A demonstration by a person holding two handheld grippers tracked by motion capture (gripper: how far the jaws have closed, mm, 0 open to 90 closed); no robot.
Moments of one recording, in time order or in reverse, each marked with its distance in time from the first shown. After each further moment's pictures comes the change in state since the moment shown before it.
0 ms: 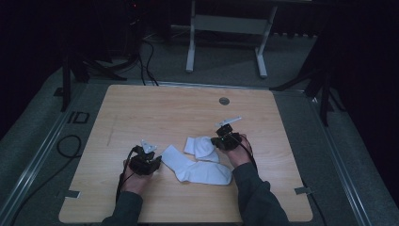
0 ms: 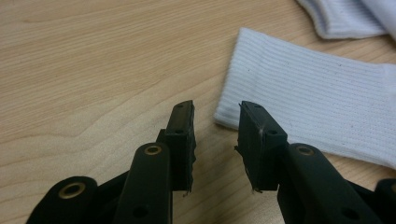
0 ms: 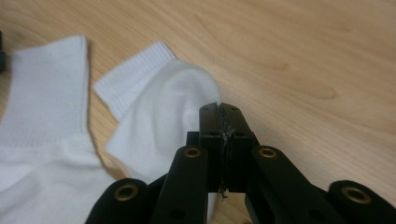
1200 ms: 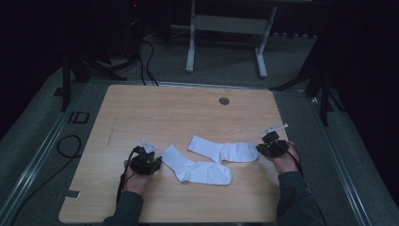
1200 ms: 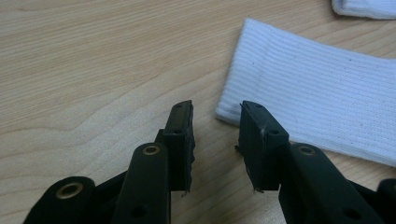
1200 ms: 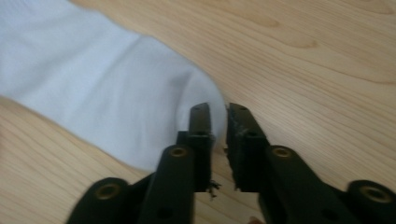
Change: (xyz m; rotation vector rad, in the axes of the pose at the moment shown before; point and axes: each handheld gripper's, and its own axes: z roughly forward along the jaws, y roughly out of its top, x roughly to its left) left arm -0.002 -0.001 0.005 0.018 0.013 -0.015; right arm -0.102 -0.081 -0.067 0.129 -0.222 0.036
